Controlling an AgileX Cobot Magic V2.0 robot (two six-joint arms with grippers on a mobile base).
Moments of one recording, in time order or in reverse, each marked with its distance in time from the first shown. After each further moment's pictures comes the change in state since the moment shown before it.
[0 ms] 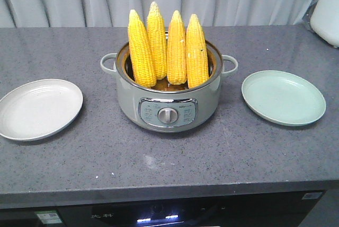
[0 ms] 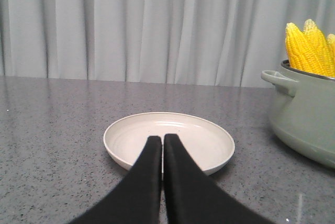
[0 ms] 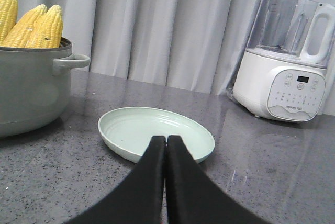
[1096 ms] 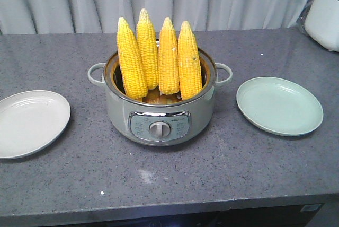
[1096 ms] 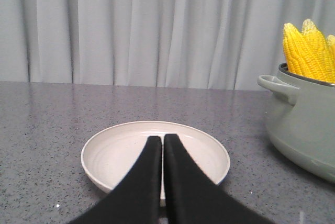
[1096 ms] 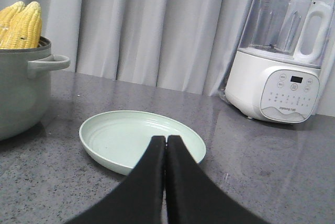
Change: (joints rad) left arm 0.000 0.000 0.000 0.000 0.000 0.000; right arm 0.000 0.000 0.000 0.000 0.000 0.000
